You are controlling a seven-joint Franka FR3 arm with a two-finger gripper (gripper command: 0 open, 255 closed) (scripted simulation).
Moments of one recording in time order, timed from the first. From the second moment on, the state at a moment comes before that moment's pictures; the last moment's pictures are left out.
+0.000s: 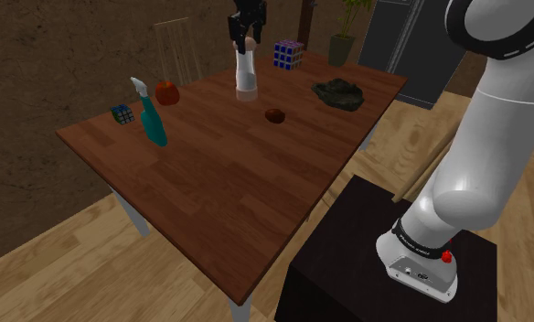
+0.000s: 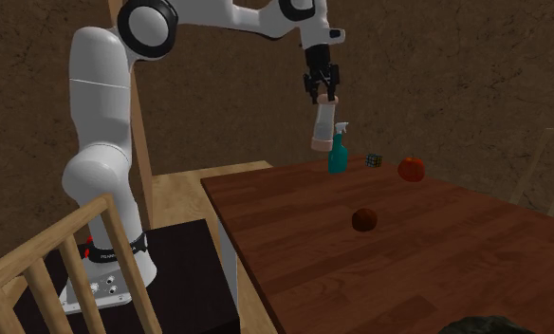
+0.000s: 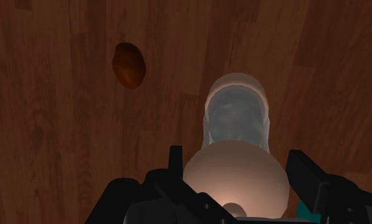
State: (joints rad) arm -0.02 0.18 0.12 -1.36 -0.21 1.62 -0.01
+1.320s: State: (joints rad) arm -0.13 0.18 0.06 -1.19 -0.18 1.49 -0.21
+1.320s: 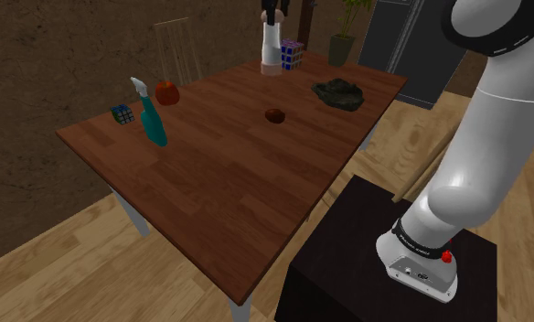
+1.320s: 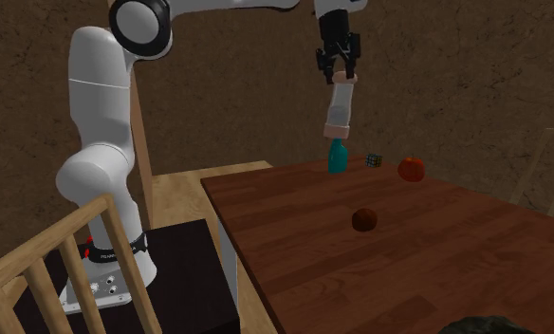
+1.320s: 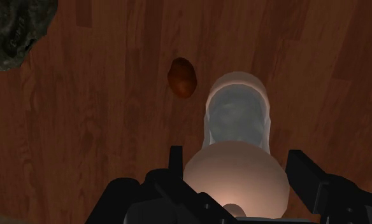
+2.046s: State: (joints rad) arm -0.29 0.19 -0.04 -1.19 -0.13 1.53 -0.46
